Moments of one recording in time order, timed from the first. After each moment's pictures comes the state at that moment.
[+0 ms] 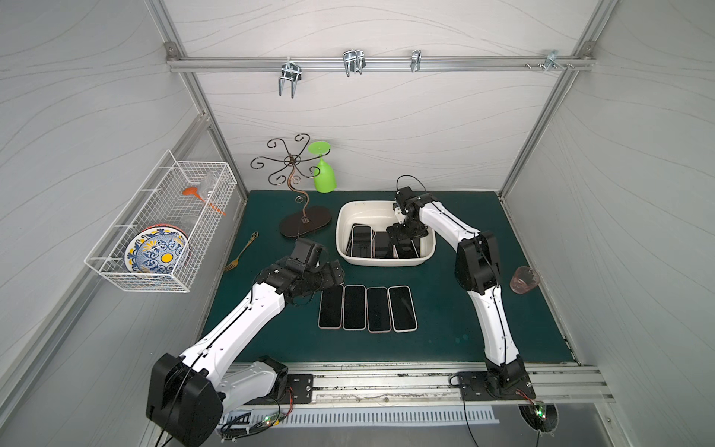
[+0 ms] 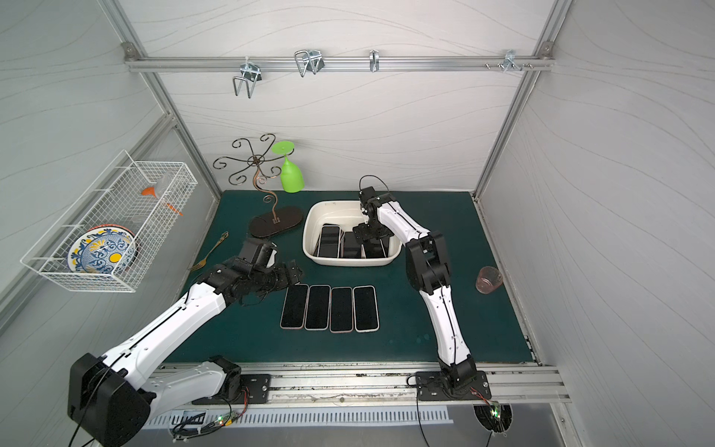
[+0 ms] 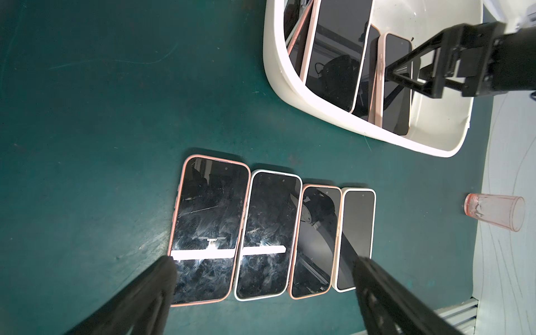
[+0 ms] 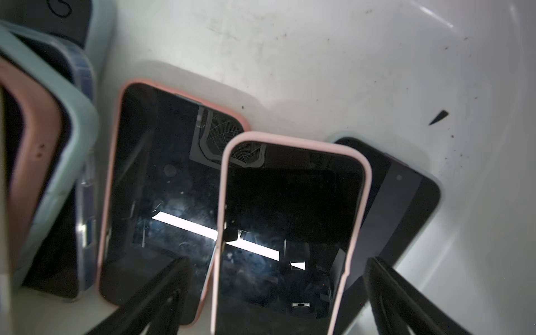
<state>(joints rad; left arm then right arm) -0.42 1.13 0.88 -0.73 0.10 -0.72 0.50 2.38 2.13 -1.06 -0.01 0.08</state>
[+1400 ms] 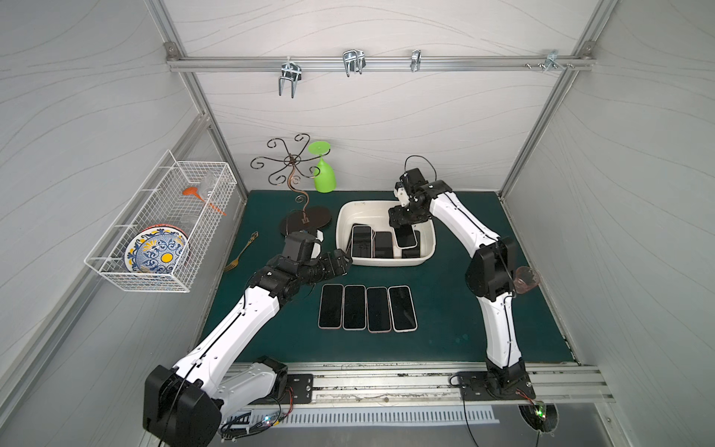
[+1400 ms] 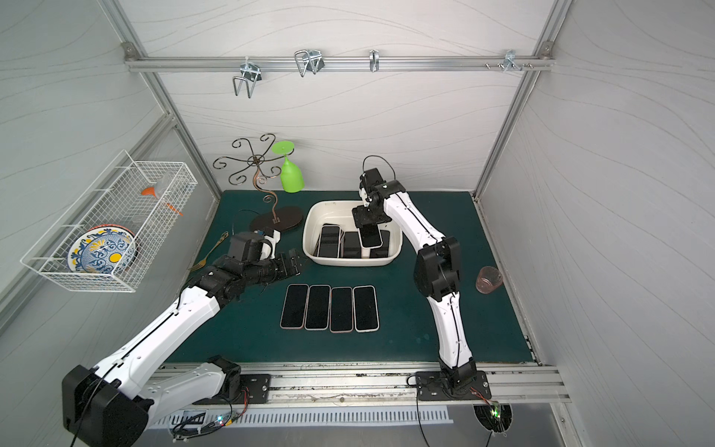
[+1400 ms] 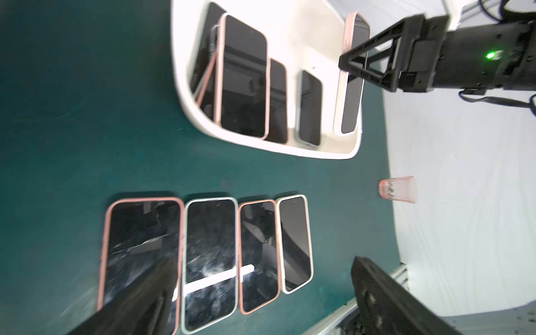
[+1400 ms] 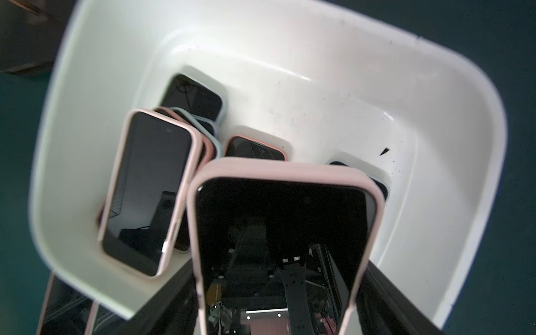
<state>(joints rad) -0.39 1.10 0.88 -0.50 0.31 -0.69 0.50 2.20 2.22 -1.08 -0.10 0.13</state>
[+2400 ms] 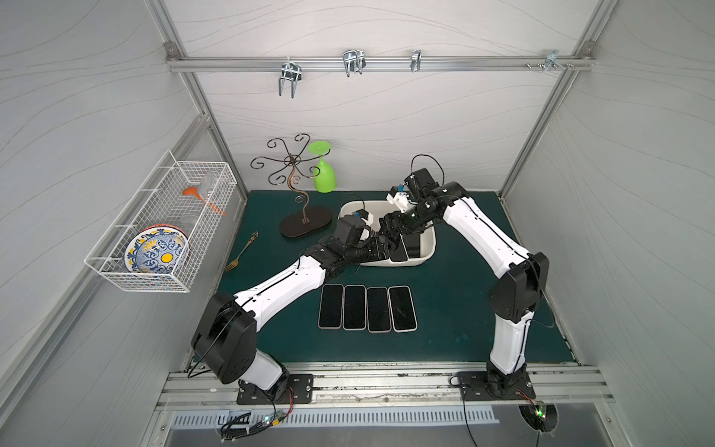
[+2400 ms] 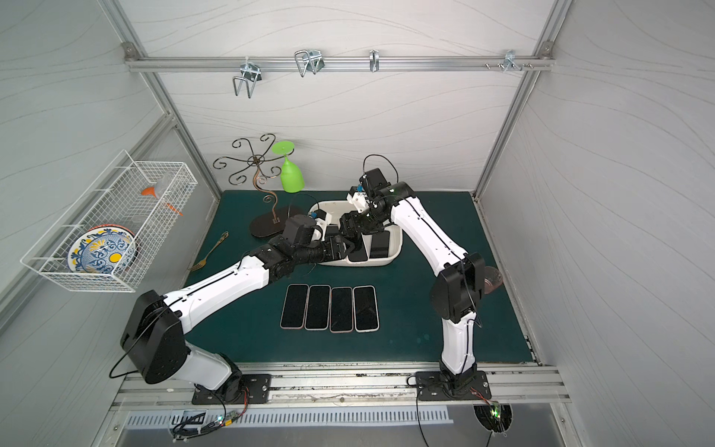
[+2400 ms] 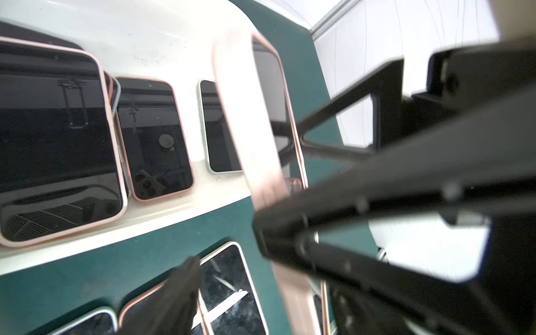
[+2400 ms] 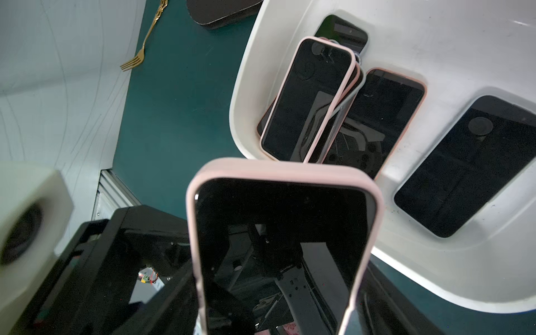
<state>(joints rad) -0.64 1.50 1.13 -0.21 0.25 -0.70 0.57 1.93 1.99 -1.14 -0.44 0.20</state>
